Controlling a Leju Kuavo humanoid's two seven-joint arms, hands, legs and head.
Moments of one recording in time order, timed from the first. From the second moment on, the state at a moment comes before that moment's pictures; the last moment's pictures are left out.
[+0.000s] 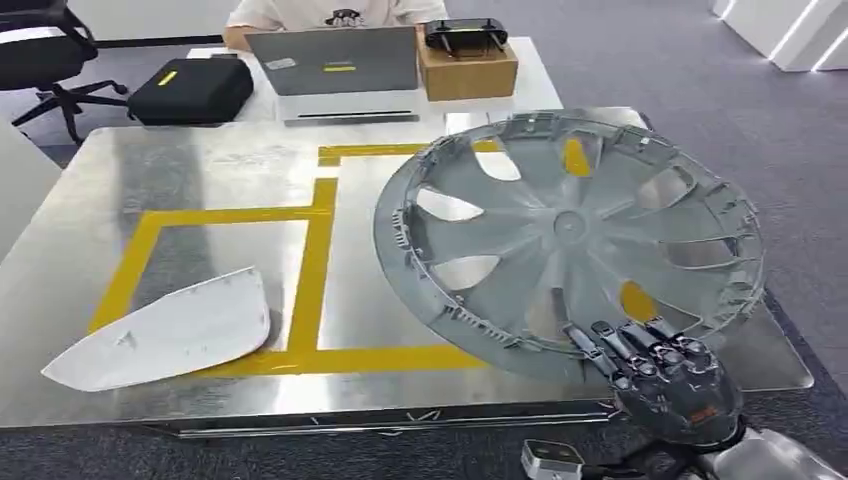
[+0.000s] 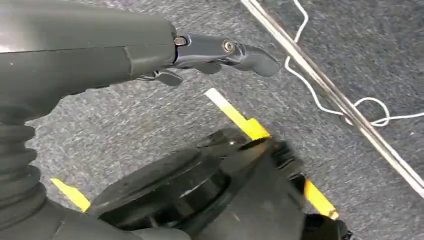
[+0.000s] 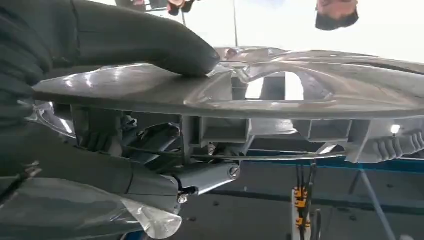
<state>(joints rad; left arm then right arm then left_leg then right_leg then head) 0.04 0.37 -1.28 -0.74 0.77 0.55 -0.43 0.02 -0.56 0.53 -1.95 1.44 -0.66 0.03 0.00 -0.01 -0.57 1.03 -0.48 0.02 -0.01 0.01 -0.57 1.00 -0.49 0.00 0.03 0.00</state>
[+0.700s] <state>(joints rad) 0.04 0.37 -1.28 -0.76 0.78 0.56 -0.42 0.02 -0.56 0.55 -1.95 1.43 -0.64 0.03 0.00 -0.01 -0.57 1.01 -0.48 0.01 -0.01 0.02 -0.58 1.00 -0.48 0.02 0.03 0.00</state>
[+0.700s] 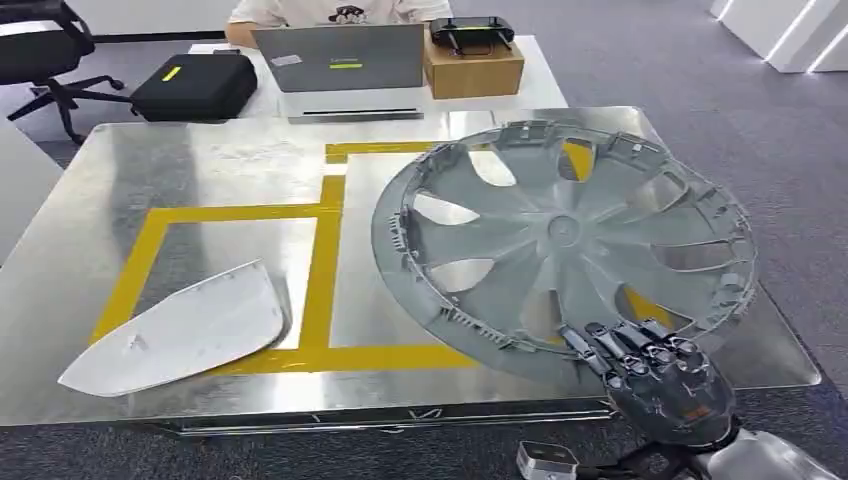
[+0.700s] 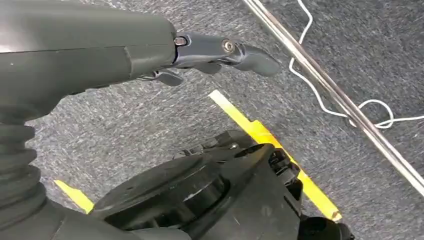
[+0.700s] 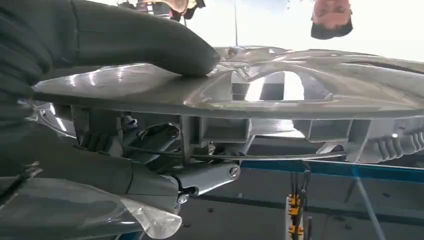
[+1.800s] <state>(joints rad) 0.06 0.40 -1.28 -0.81 0.83 0.64 -0.35 0.15 -0.55 0.52 -1.93 1.18 -0.48 -0.02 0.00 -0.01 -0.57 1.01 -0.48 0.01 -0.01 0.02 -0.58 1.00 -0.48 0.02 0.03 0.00</state>
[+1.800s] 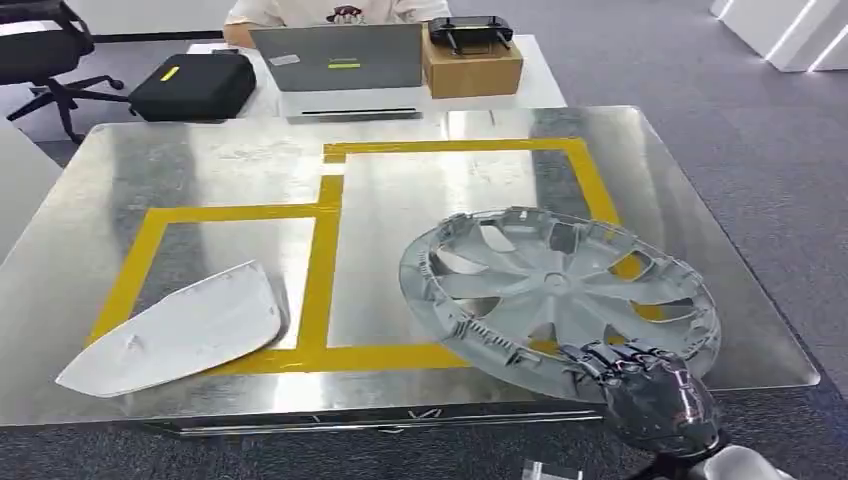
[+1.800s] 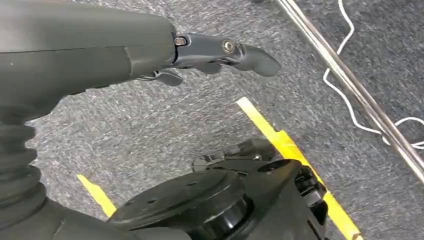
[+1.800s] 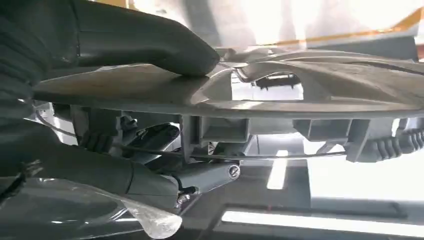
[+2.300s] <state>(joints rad) 0.08 0.42 -1.28 -0.85 0.85 0.68 -0.31 0.18 -0.54 0.51 -1.93 1.18 -0.46 -0.02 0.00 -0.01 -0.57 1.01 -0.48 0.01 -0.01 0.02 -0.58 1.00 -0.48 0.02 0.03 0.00</state>
